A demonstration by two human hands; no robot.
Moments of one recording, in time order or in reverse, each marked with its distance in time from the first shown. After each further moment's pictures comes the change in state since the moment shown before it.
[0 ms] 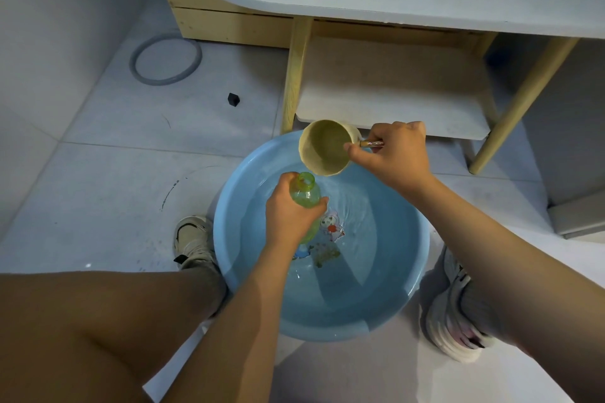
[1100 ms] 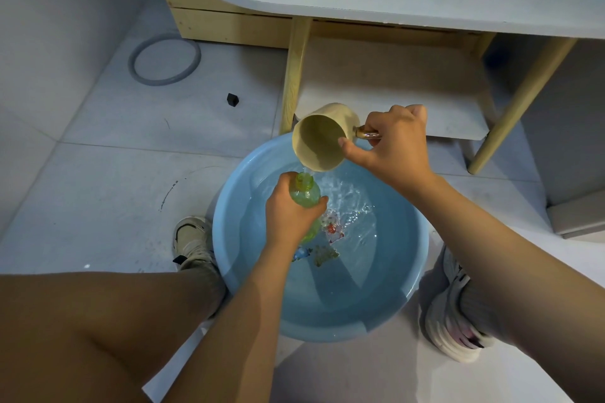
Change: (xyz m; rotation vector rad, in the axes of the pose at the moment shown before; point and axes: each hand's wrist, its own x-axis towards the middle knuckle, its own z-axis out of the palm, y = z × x) left_hand 0.002 0.000 0.002 0.029 0.003 0.008; right_hand 0.005 -0.013 -0.010 -0.080 0.119 -0.184
